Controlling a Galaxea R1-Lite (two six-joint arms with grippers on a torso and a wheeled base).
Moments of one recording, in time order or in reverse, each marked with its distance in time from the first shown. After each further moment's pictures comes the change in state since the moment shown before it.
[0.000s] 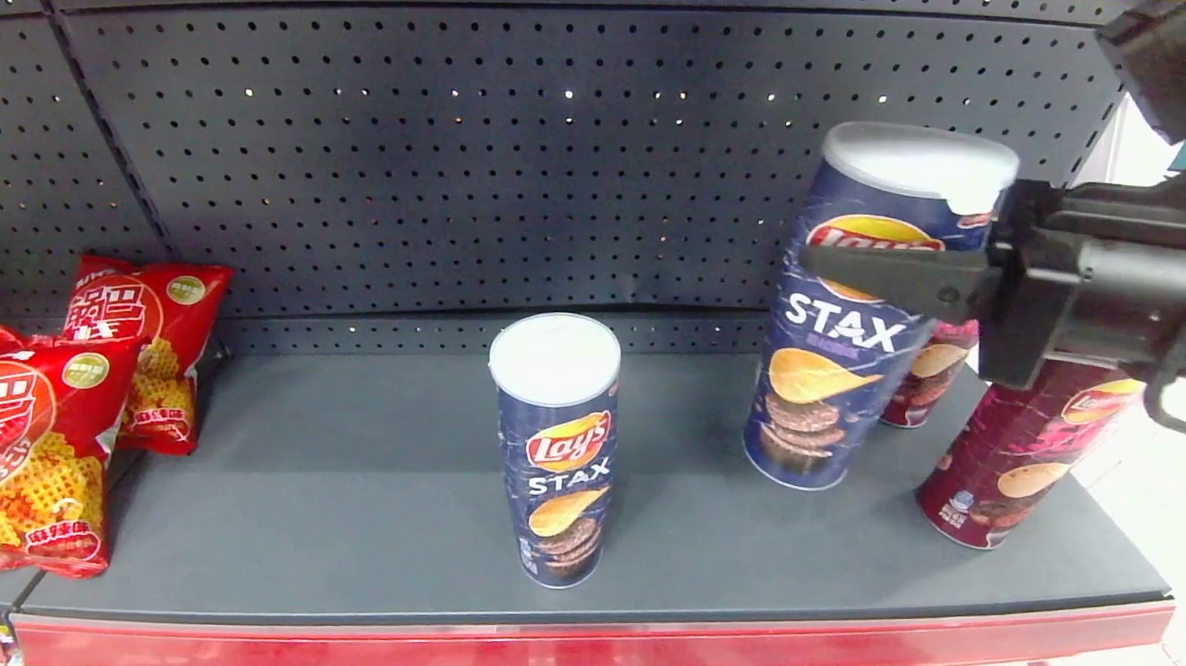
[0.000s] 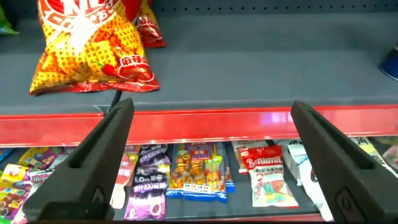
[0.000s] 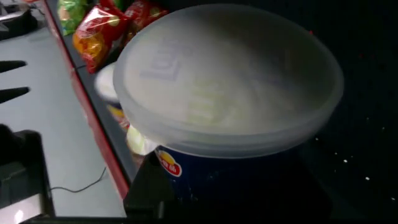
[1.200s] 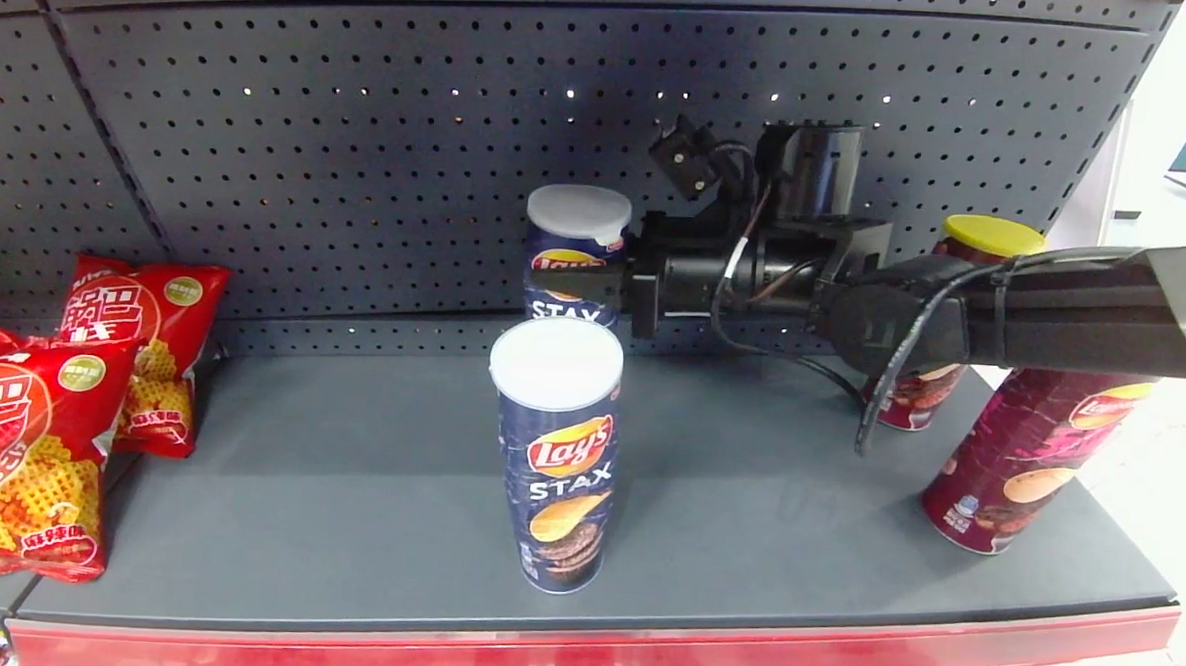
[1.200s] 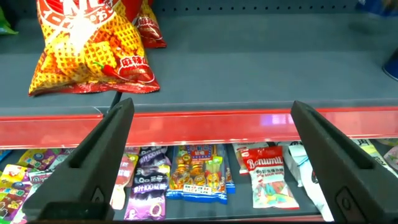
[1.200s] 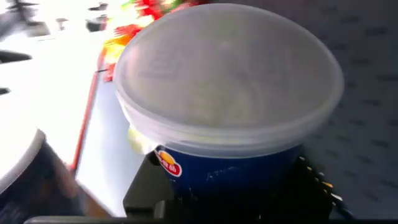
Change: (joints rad) left arm 0.000 0.000 0.000 0.000 0.000 0.000; right arm 0.058 0.694 -0.578 -0.102 0.367 -0.030
